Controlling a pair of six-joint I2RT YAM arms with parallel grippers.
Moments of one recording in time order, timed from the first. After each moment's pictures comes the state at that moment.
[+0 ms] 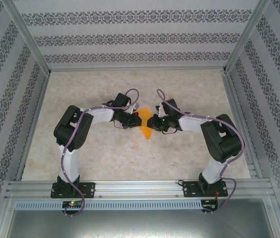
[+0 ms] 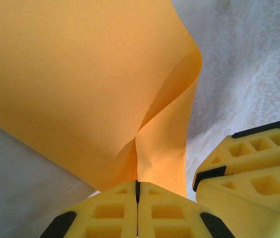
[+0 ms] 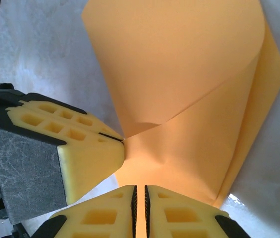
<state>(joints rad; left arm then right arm) -0.47 2.03 1.23 -0.26 0.67 -0.55 0.44 1.75 0.87 -0.06 -0.55 0.71</state>
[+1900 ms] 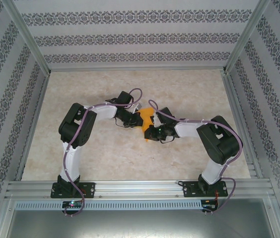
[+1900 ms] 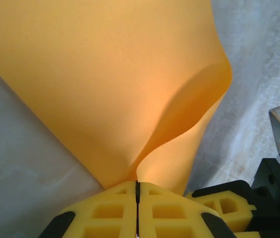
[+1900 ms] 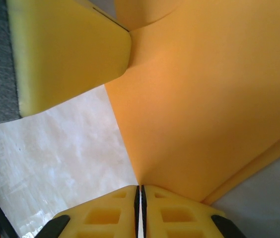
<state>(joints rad) -0.47 2.10 1.35 -0.40 0.70 -0.47 0.54 1.74 0.78 -0.07 -0.54 0.65</state>
